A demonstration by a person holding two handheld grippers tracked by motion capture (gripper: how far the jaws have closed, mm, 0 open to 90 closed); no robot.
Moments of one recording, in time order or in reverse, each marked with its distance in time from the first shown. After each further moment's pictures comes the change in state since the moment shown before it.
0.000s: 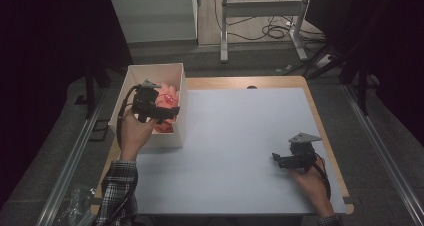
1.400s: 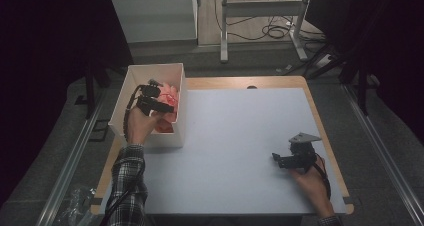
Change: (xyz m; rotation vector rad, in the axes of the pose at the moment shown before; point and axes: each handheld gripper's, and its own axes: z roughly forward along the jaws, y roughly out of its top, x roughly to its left) left arm 0.055 -0.004 0.072 0.229 0.108 -0.147; right arm 0.000 0.000 0.000 -0.002 0.002 0.002
